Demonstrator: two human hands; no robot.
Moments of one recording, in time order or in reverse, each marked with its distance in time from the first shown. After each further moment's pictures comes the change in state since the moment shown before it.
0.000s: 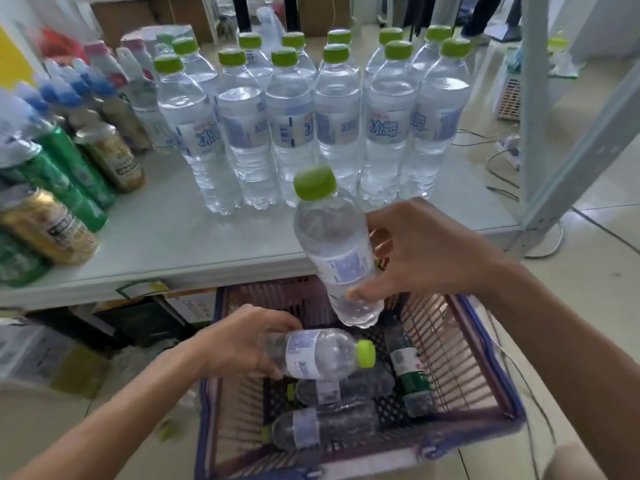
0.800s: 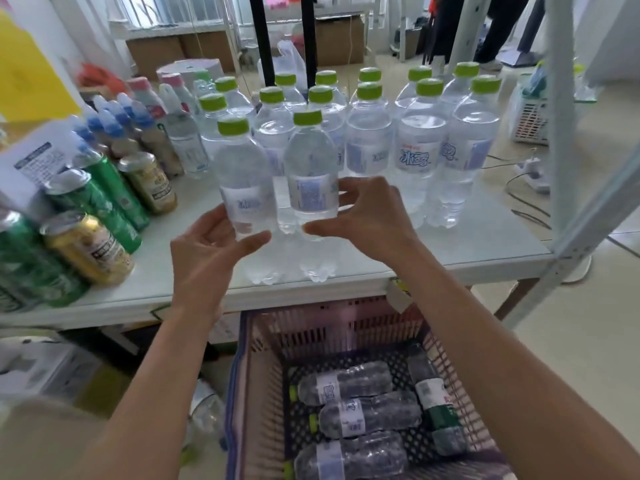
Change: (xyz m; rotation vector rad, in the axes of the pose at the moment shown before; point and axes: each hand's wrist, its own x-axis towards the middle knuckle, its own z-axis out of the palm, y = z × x) left_hand 0.000 0.023 -0.097 -0.927 1.086 0.074; right_hand 0.107 -0.015 0.032 0.260 0.465 0.180
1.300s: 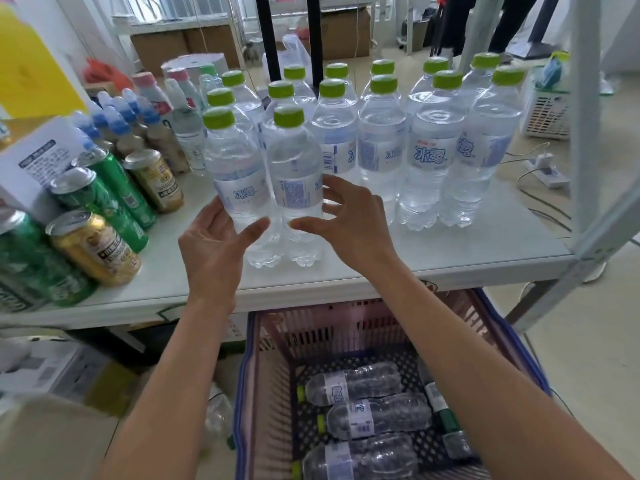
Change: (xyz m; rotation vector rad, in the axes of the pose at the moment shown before) left_hand 0.020 -0.016 0.001 -0.026 0.113 0.027; right_hand 0.007 0.001 0.045 0.167 0.035 -0.005
